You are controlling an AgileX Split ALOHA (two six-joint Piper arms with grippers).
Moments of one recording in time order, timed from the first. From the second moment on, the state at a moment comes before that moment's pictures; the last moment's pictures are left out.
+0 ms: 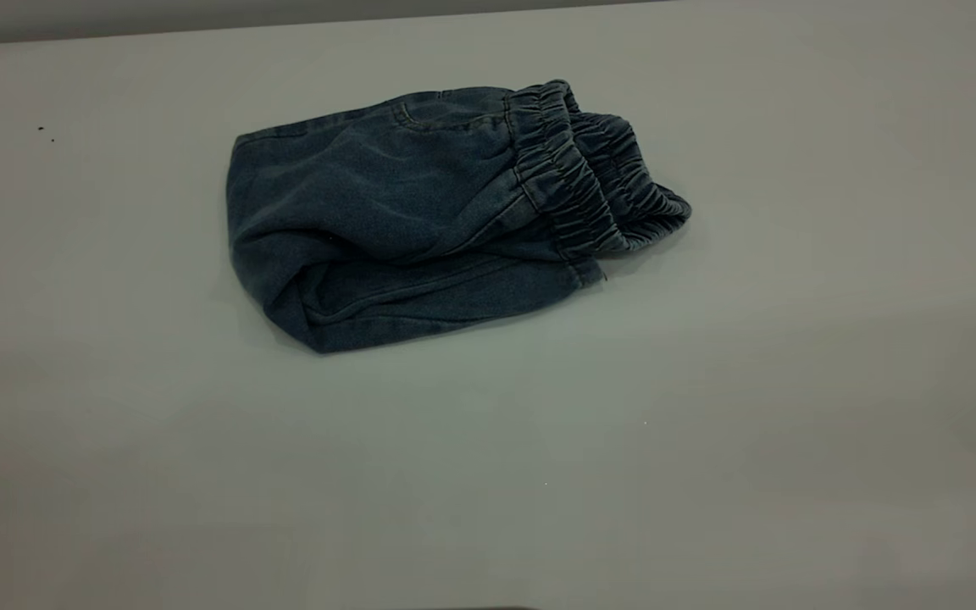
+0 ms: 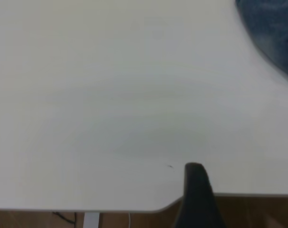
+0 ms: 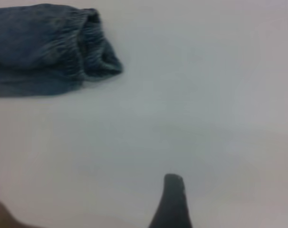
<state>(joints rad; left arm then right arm) 0.04 -0.02 -0.49 0.01 1.13 0.01 -0.05 -0.01 -0.48 0.21 1.15 -0.14</state>
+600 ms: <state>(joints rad) 0.04 -0.02 -0.49 0.01 1.13 0.01 -0.05 -0.01 -0.47 0.07 1.14 0.08</state>
